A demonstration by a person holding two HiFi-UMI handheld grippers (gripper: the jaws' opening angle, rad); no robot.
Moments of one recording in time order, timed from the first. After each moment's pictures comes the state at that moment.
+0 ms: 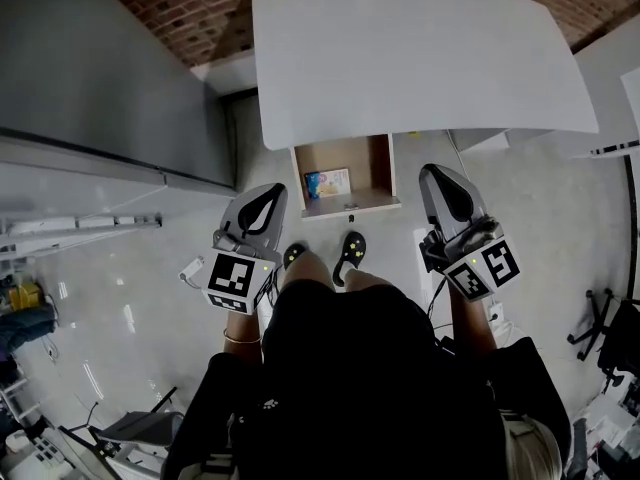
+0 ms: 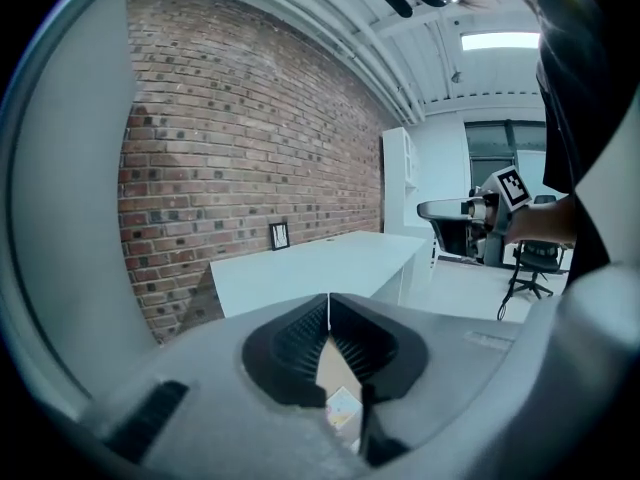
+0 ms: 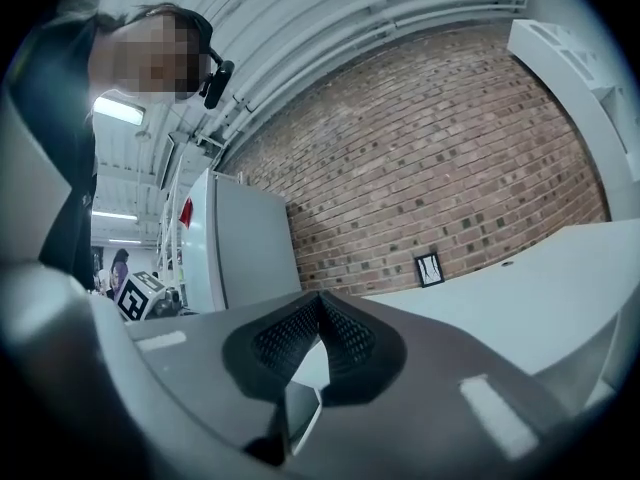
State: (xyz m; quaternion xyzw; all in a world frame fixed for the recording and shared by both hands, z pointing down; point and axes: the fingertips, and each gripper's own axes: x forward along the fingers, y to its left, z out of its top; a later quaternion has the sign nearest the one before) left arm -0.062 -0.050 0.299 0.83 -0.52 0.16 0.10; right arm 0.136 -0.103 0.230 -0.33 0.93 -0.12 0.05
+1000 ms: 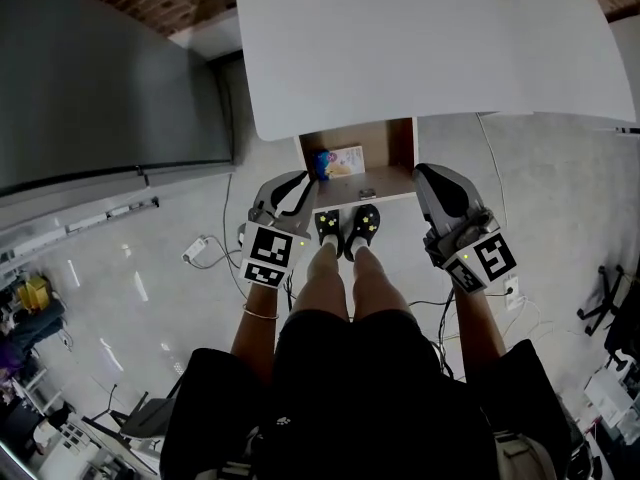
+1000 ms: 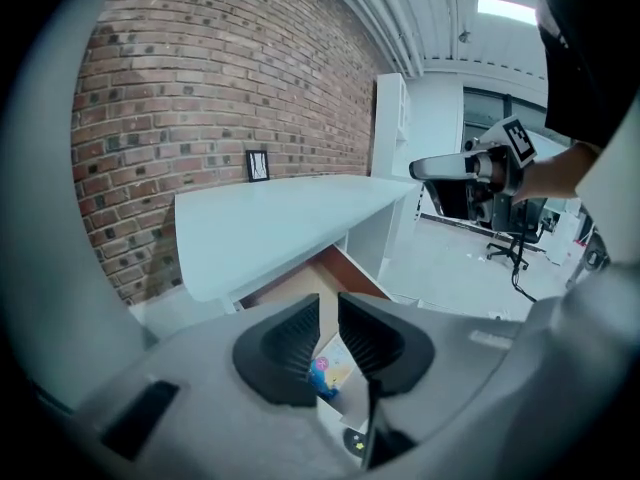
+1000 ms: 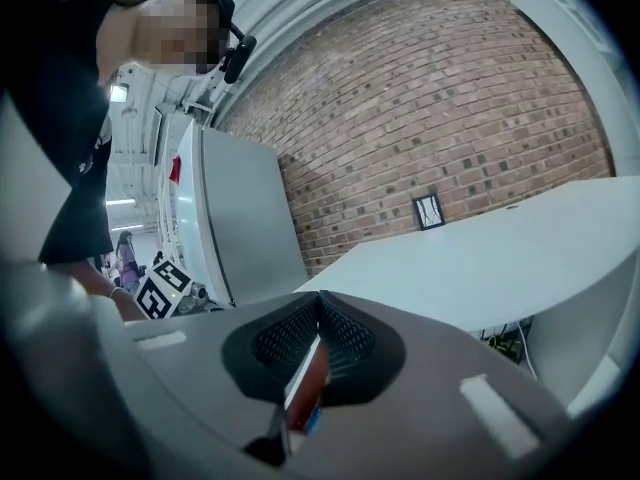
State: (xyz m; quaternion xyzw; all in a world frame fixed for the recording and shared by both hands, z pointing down) left arm -0.055 -0.096 0.482 0.84 -0.45 0.26 0.17; right arm 0.090 -0.136 0.379 -0.31 0.93 -0.17 -0.04
